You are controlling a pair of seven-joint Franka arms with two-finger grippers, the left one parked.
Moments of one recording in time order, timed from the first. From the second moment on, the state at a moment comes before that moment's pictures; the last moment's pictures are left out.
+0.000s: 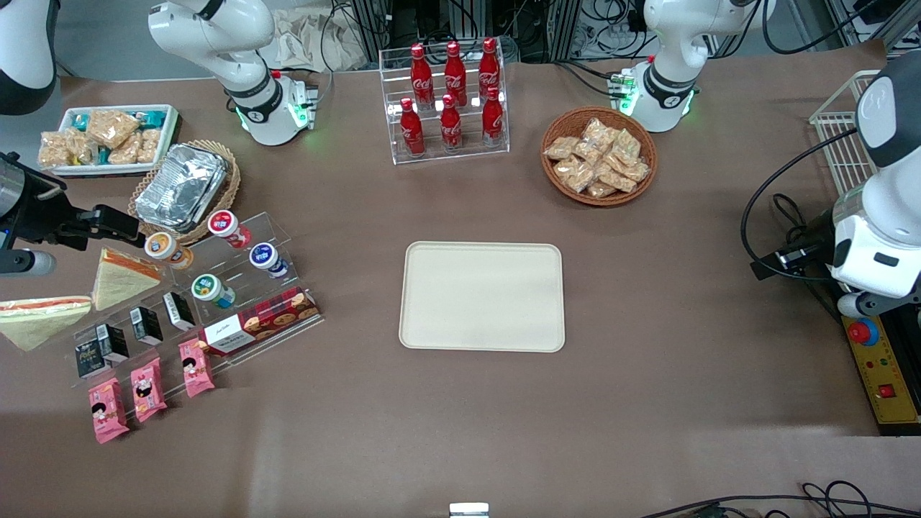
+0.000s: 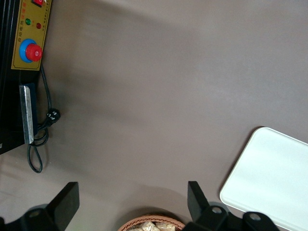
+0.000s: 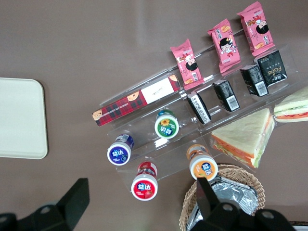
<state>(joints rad) 0.05 0.07 -0.08 -1.51 0.05 1.51 0.00</state>
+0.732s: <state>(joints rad) 0.03 0.07 -0.08 -1.51 0.05 1.52 0.00</state>
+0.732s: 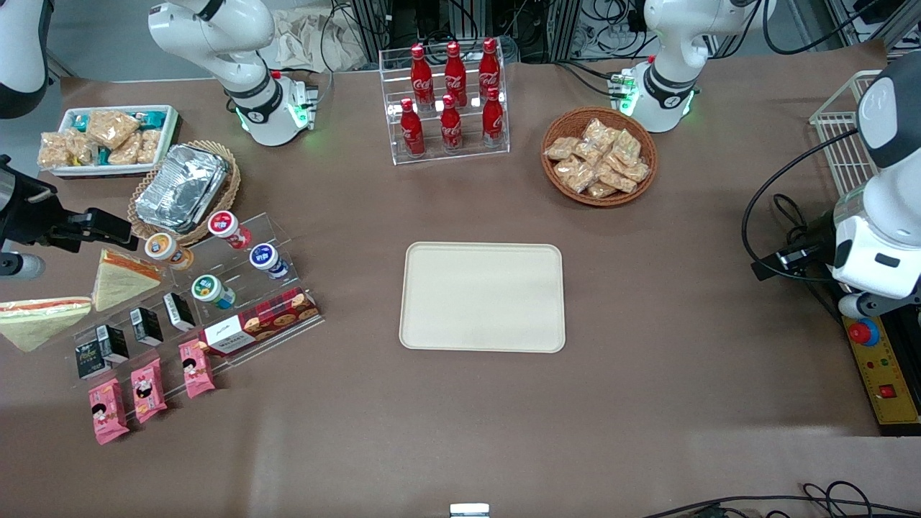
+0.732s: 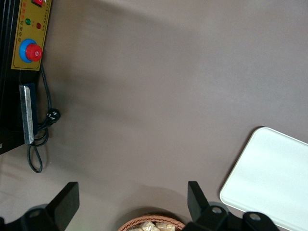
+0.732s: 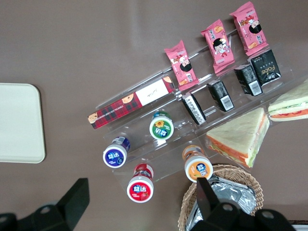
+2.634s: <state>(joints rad) -0.13 0.28 -0.34 -1.52 0.05 1.74 0.49</state>
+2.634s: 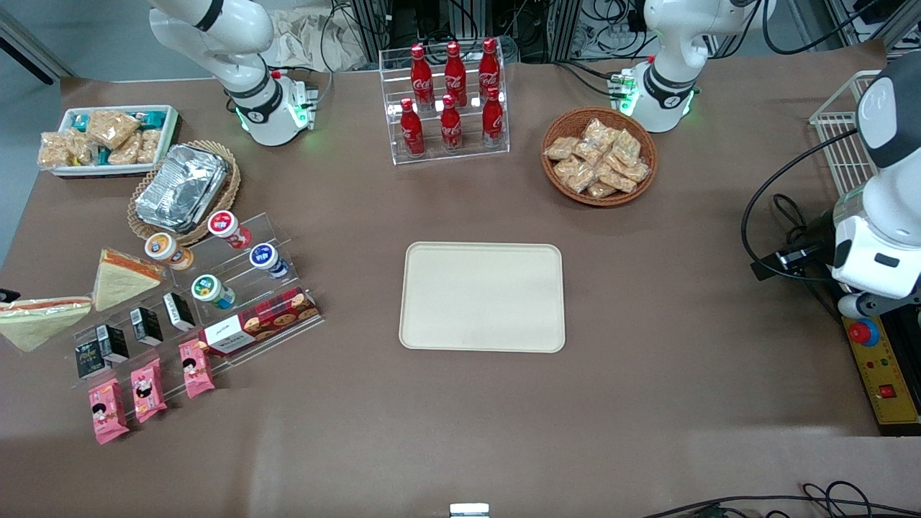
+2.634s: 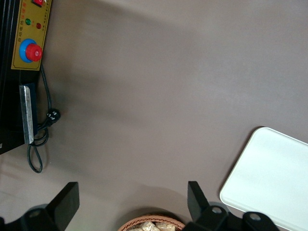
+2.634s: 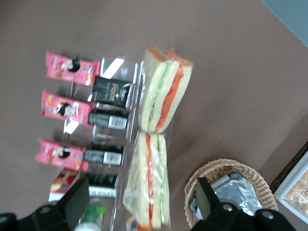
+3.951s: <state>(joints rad) -0.25 0.47 -0.34 -1.52 0.11 1.92 0.48</state>
